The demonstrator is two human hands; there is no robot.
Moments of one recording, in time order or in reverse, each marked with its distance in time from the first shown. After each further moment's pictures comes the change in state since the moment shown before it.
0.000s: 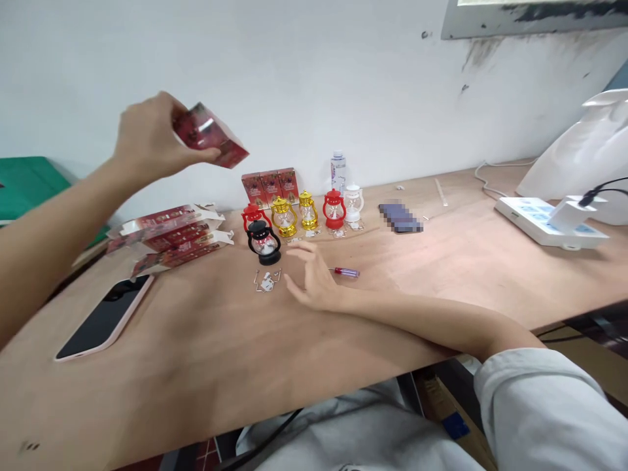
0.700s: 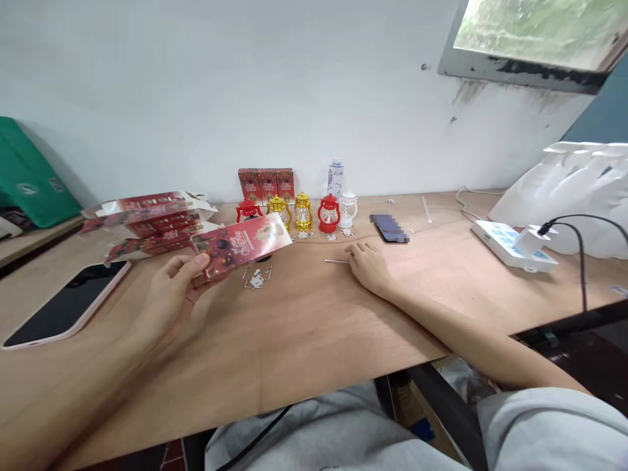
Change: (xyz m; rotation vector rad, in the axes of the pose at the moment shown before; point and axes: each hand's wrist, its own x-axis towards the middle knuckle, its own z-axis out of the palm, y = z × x) left_hand -0.191 -0.006 0.077 -1.148 0.038 -0.597; right_hand -0.021 0.062 -0.102 -0.648 -0.523 0.586
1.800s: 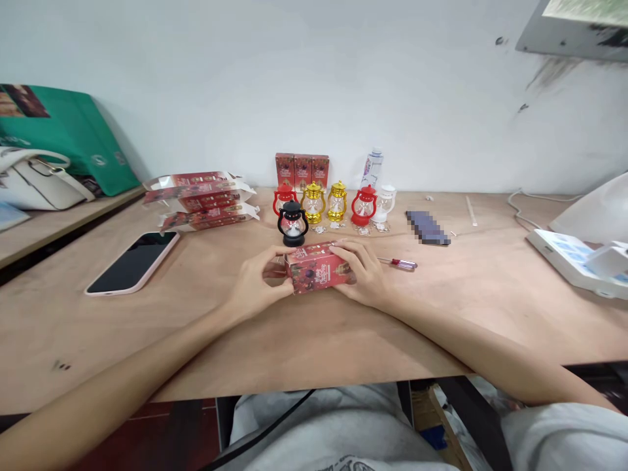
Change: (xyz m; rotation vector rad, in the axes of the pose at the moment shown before) left_hand -0.017 -0.027 0.016 0.528 -0.388 0.344; right_hand -0.014 -0.072 0.010 0.313 0.412 -0.710
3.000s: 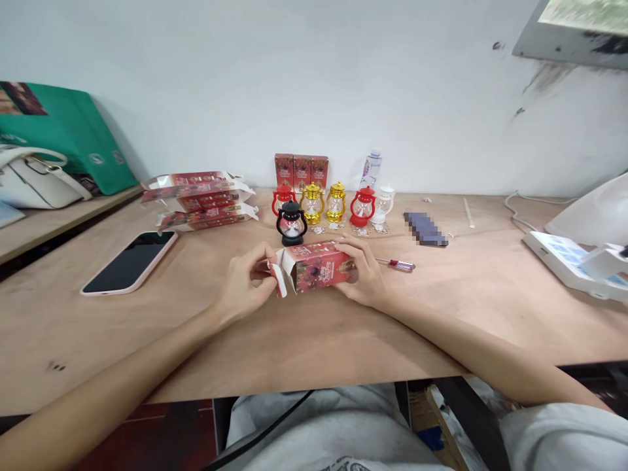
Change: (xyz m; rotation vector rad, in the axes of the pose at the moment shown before) left_hand -0.005 -0.004 -0.008 -0.169 0.033 0.035; right_hand -0.001 0.000 0.001 0.150 0.057 0.080
